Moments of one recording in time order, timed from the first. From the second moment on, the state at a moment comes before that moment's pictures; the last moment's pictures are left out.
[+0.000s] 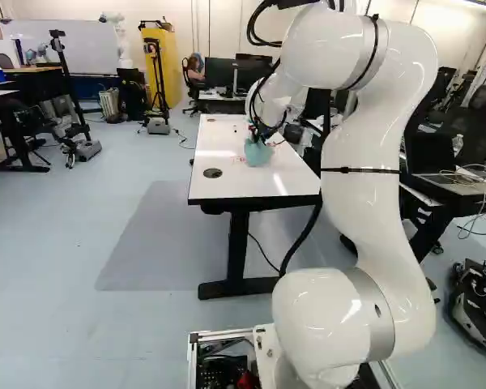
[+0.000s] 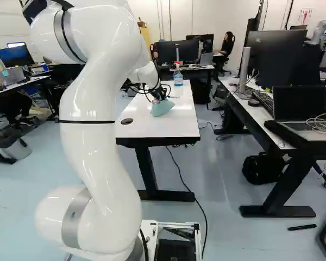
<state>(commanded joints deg) -2.6 -30.3 -78.1 0.0 -4.1 0.0</state>
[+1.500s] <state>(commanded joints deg) -2.5 -35.1 -79.4 0.0 -6.3 0.0</state>
